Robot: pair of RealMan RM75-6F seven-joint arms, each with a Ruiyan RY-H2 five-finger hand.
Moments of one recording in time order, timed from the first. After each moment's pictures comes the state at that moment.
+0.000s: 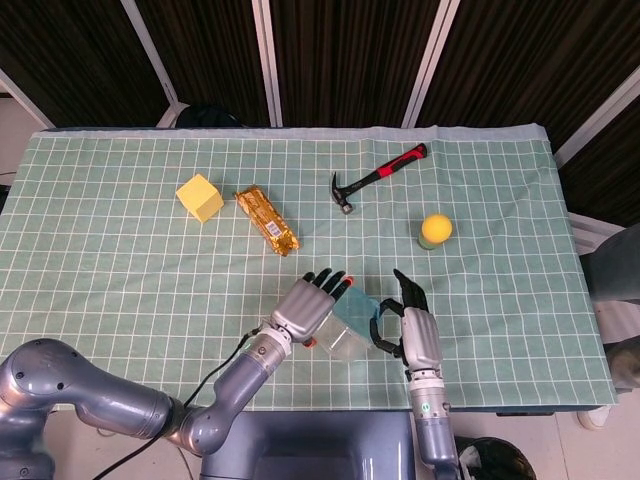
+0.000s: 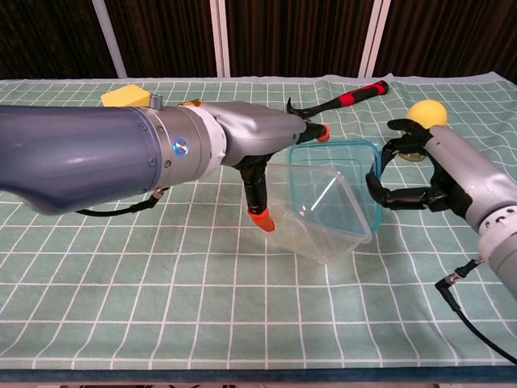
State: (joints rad) left arm -1.24 -1.67 -0.16 -1.80 0.50 1.10 0.88; right arm 0.29 -1.88 0.22 -1.65 -1.26 1.38 -0.23
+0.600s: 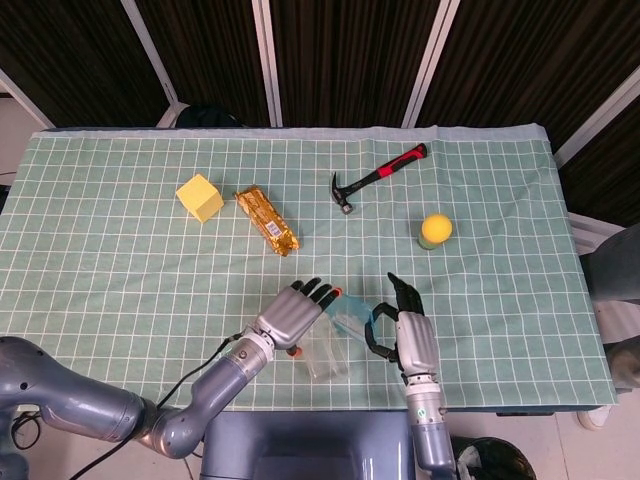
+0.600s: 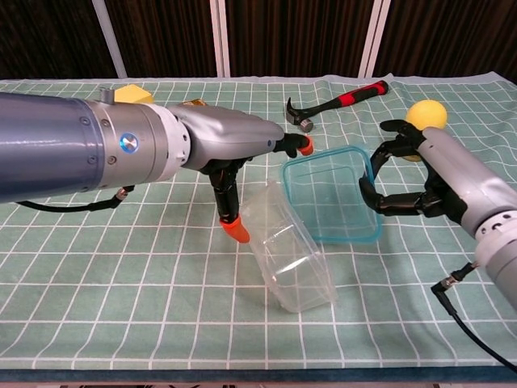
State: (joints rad) left arm -1.20 -1.55 -0.10 -1.91 0.54 1.03 0.83; right arm 0.28 -1.89 0.19 -1.67 -1.29 1.41 -0.27
